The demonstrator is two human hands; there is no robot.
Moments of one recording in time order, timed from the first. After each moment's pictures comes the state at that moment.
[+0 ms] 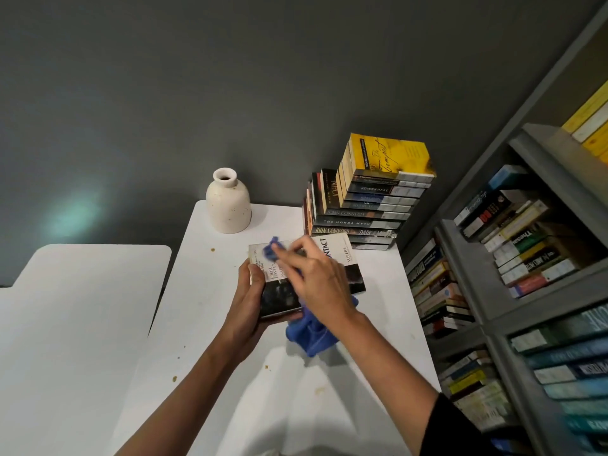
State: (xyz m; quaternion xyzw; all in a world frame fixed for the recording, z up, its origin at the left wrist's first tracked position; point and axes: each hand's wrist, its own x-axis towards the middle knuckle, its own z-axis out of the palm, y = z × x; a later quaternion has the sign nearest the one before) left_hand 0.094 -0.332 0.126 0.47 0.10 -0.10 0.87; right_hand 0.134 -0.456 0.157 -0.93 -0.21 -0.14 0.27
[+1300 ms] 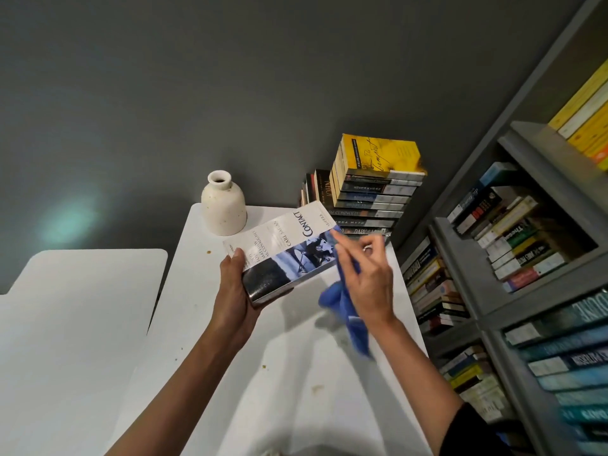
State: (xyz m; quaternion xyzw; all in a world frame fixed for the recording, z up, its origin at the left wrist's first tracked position) left_hand 0.110 -0.327 0.136 0.38 0.20 -0.05 0.90; right_hand 0.134 -0.526 0.144 -0.89 -0.10 -0.29 0.33
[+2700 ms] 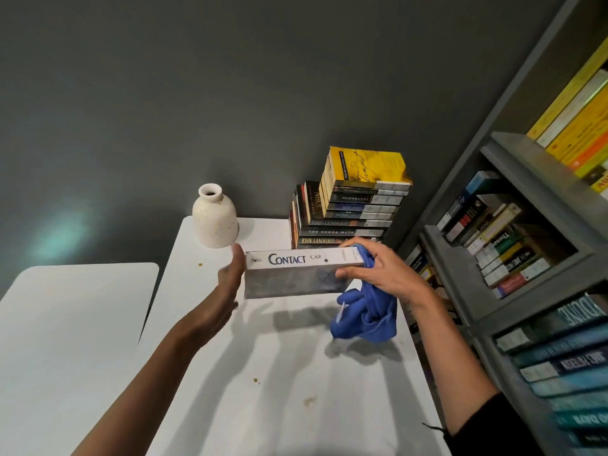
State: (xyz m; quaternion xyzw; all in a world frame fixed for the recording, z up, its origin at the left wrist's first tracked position) left_hand 0.110 -0.310 0.176 0.68 0.08 -0.19 0.70; right_hand 0.162 -0.584 0.189 -0.84 -0.12 0.14 0.52
